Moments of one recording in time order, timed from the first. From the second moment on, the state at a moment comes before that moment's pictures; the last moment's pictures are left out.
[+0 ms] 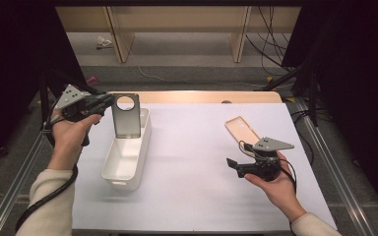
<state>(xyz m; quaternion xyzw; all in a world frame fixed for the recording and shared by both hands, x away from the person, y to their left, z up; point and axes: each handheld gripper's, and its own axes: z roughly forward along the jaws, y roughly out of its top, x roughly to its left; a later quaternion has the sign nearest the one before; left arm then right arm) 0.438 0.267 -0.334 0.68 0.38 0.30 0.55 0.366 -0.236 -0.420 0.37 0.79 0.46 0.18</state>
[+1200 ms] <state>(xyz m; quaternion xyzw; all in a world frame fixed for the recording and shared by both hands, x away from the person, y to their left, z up) 0.476 0.263 -0.336 0.68 0.39 0.29 0.55 0.366 -0.237 -0.420 0.37 0.78 0.46 0.18</state>
